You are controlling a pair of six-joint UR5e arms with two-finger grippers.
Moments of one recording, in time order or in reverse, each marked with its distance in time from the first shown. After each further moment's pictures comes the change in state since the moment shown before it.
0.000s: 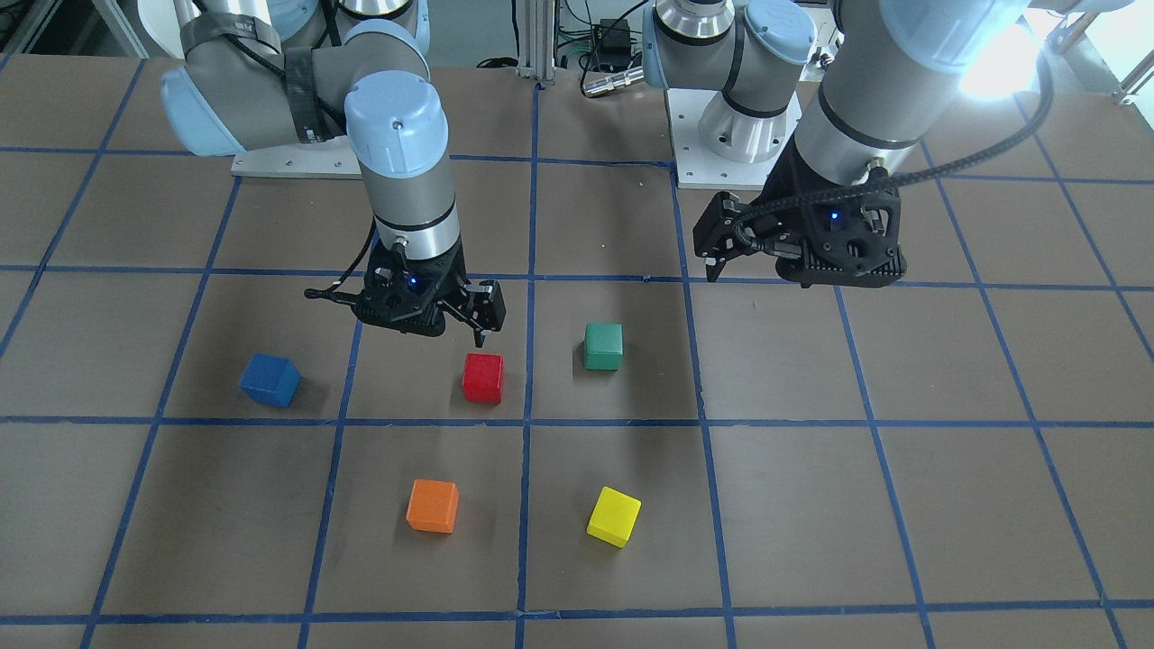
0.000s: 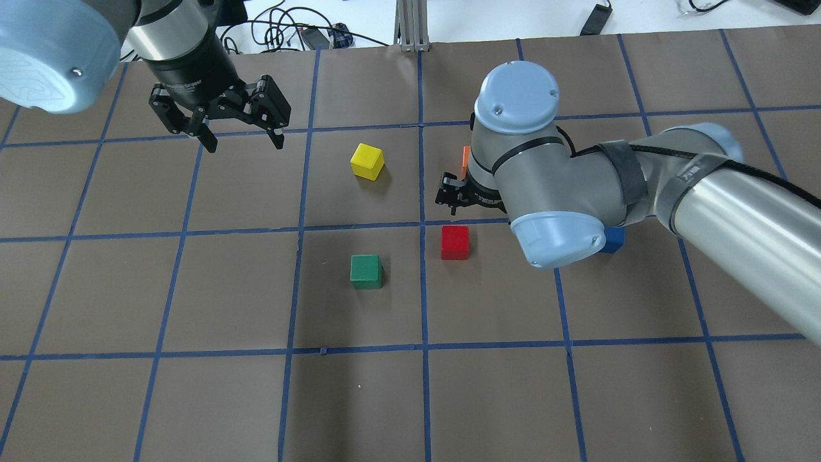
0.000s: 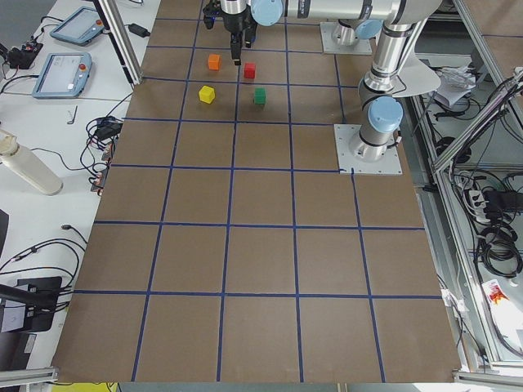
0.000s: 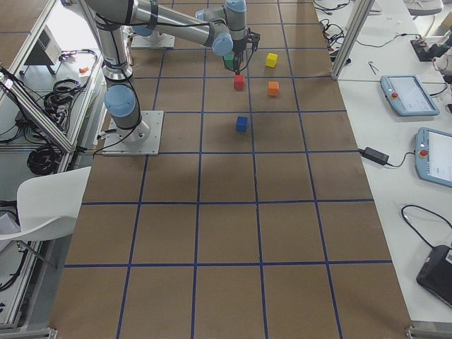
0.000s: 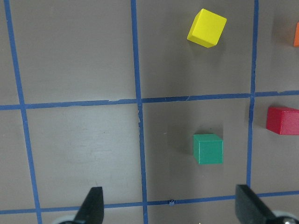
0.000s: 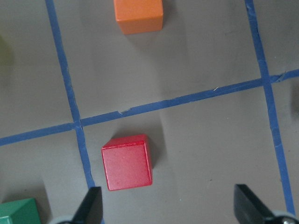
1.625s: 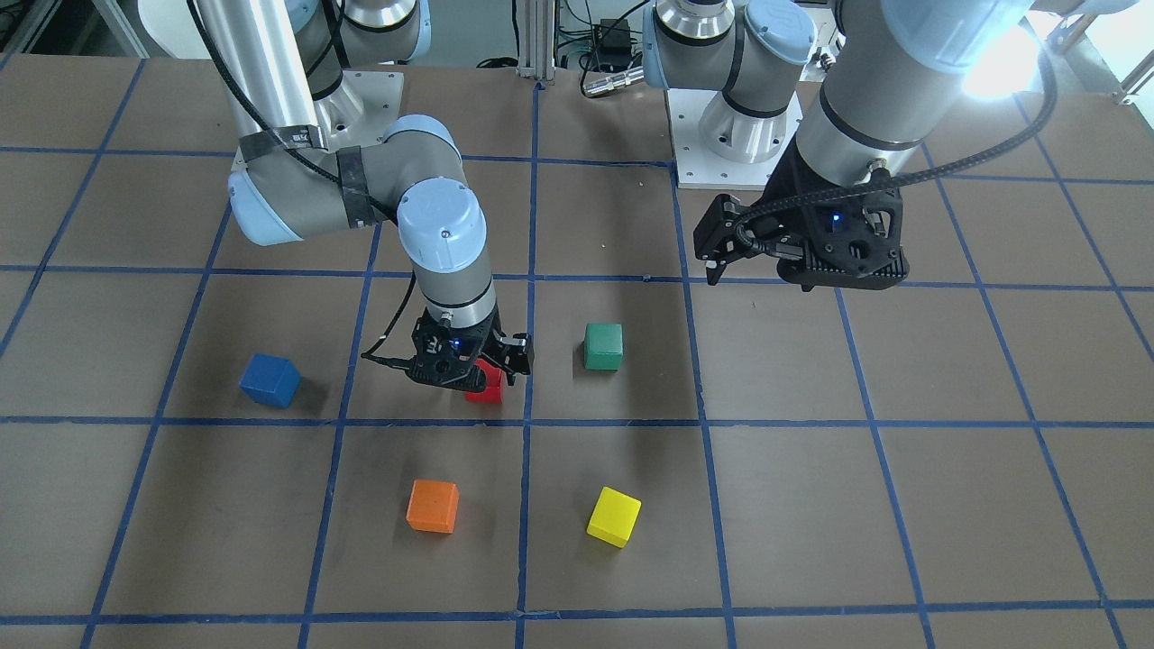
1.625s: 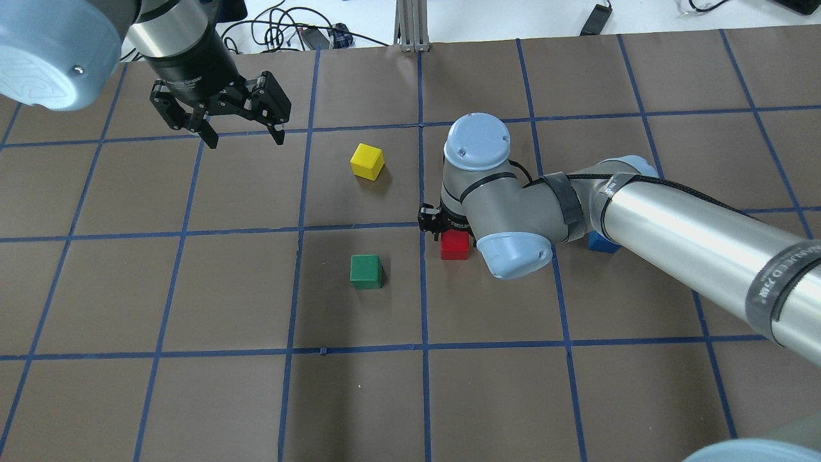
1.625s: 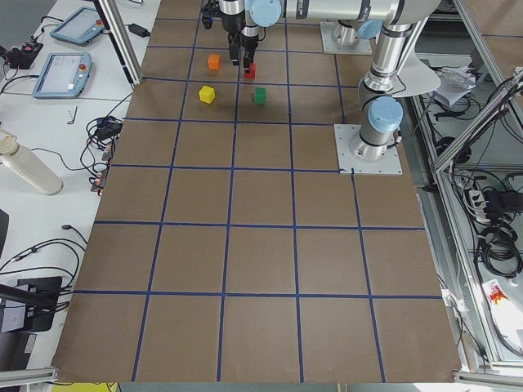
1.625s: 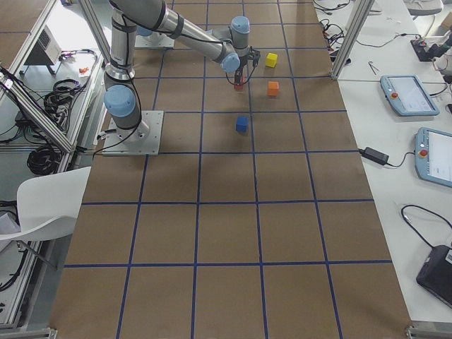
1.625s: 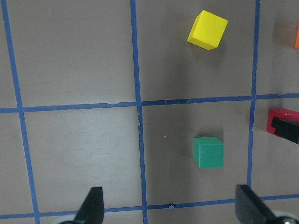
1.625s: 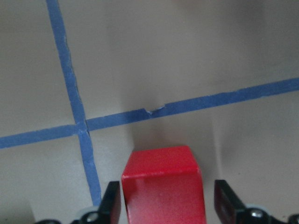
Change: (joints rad) left arm 0.001 0.001 0.008 0.008 -0.004 0.003; right arm 0.027 0.179 0.012 -0.149 0.063 0.007
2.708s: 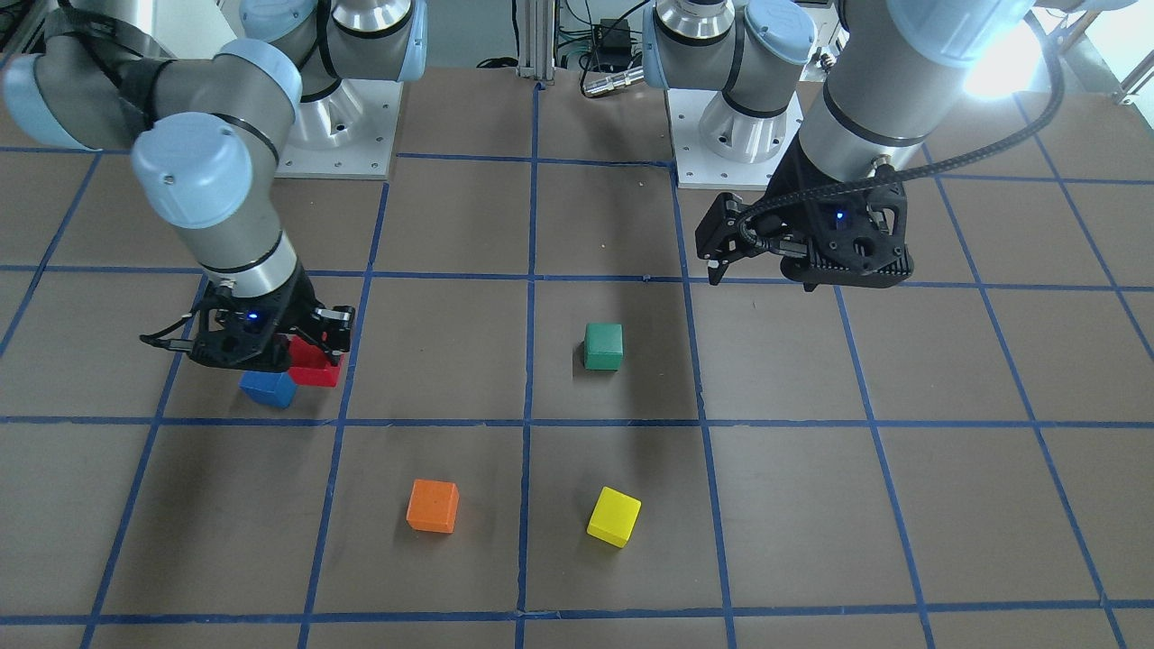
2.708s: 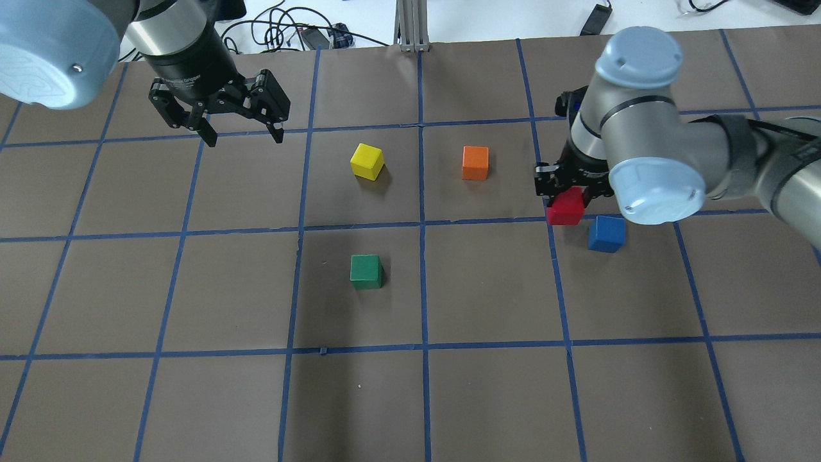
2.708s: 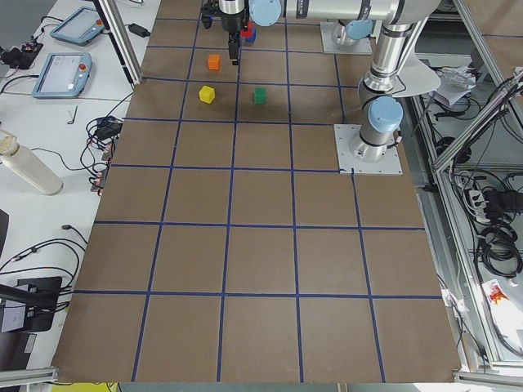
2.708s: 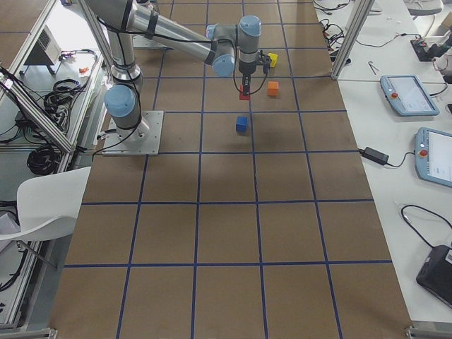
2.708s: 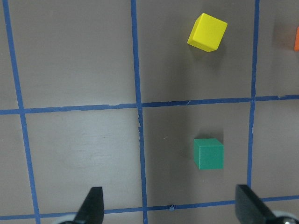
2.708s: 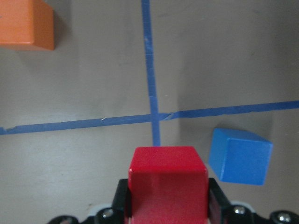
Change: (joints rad) left arm 0.001 0.000 0.004 0.001 0.002 0.000; right arm -0.357 -0.233 0.001 0.263 -0.033 -0.474
